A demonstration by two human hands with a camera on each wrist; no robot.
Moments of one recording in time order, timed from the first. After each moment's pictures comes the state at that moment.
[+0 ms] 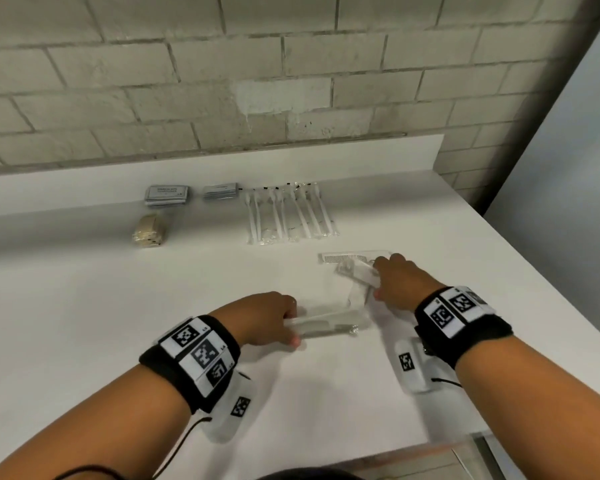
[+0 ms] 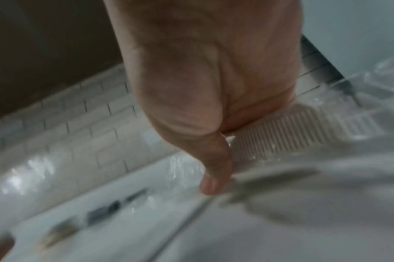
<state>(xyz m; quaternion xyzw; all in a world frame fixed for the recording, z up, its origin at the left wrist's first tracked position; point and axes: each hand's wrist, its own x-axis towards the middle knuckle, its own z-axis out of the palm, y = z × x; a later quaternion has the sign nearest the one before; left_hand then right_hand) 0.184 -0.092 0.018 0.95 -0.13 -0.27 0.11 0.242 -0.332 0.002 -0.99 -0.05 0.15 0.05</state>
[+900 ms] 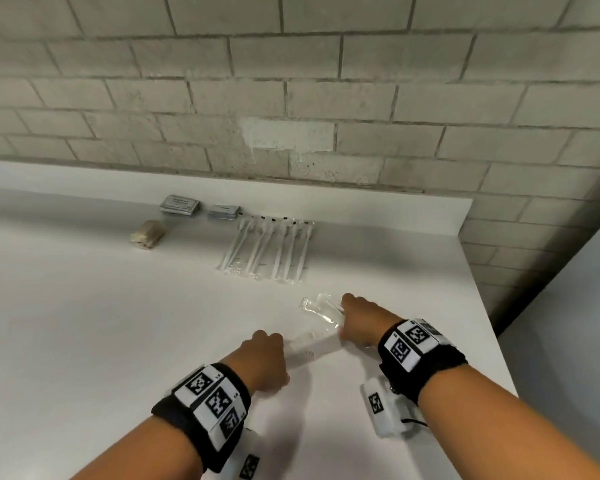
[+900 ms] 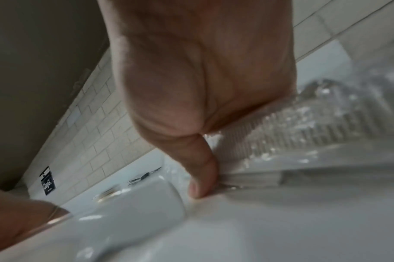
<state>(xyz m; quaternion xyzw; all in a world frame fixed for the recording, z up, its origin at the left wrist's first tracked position) 0.235 -0.259 -0.007 0.94 0.19 -0.25 0.12 0.364 -0.404 -0.012 -0.94 -0.24 0.23 0.08</state>
